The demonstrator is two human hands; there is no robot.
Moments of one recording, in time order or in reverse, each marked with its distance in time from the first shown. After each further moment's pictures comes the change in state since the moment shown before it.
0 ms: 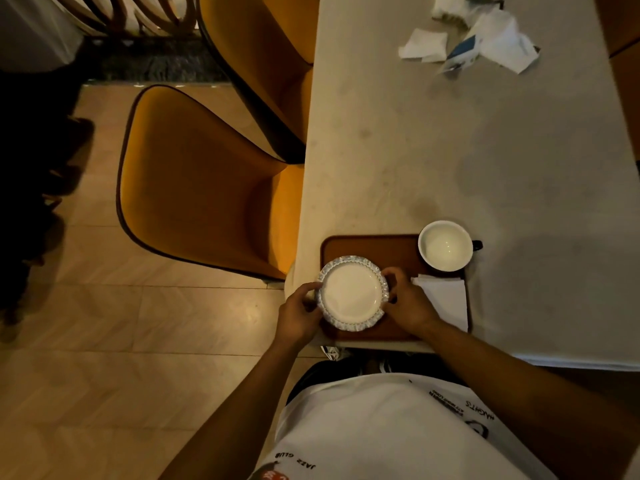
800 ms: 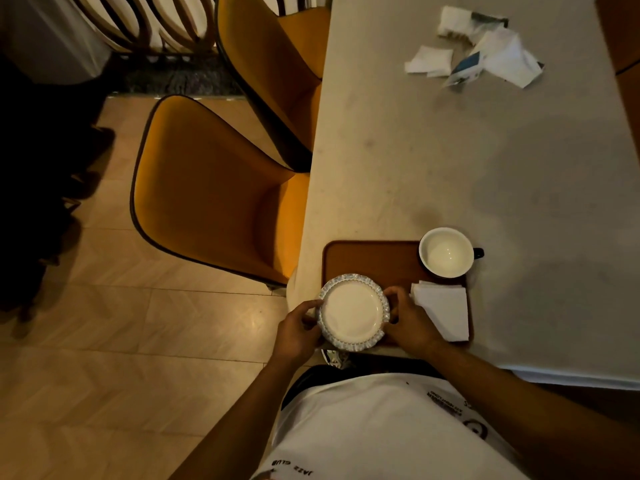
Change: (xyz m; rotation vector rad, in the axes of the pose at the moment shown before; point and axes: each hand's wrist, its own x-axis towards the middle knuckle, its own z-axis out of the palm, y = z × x) left_hand -0.030 -0.003 0.005 -0.150 -0.011 -0.105; right_hand -0.021 0.015 0.008 0.021 -0.025 -0.073
